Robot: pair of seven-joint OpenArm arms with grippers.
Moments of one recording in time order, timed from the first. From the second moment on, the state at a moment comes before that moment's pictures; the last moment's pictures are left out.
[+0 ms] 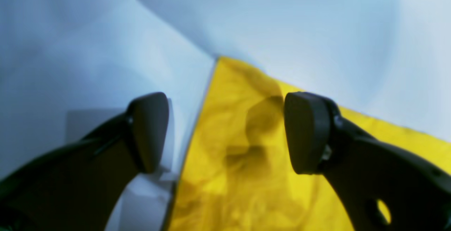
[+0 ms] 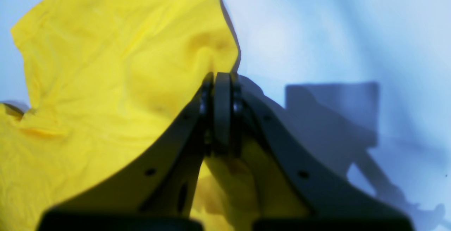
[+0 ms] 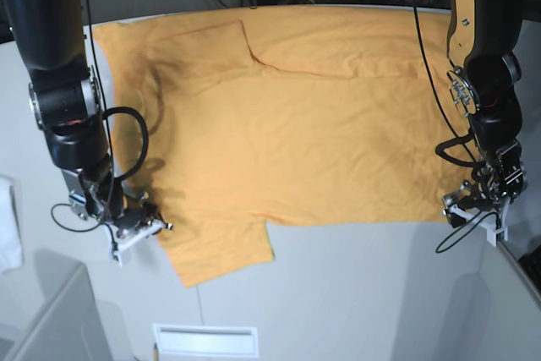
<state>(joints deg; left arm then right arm) -38.5 -23.9 -27.7 22.1 2.8 -18.3 23.4 45.2 14.2 -25.2 11.7 46.0 16.4 -24.0</state>
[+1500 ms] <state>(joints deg) -29.9 -23.3 -19.7 45.0 1.7 -19.2 28.8 42.1 15.6 -25.6 17.1 44.3 15.9 -18.8</state>
